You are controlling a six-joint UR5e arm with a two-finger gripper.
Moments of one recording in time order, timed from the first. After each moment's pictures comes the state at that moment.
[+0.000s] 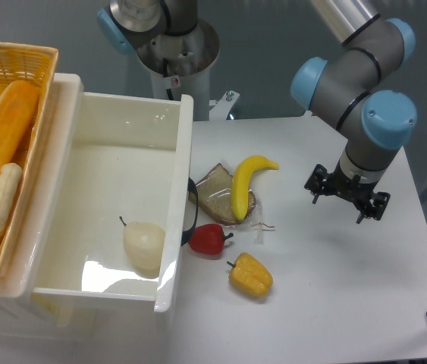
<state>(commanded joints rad) 2.75 -2.04 -1.51 -1.15 1.55 1.23</state>
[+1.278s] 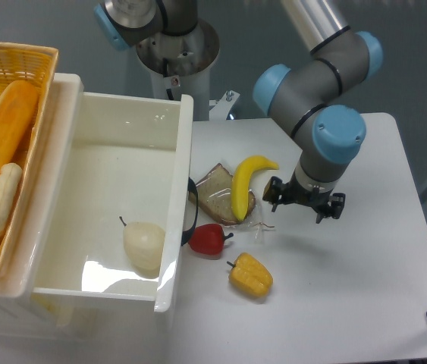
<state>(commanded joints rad) 2.61 -2.00 -1.57 -1.14 1.52 0.74</state>
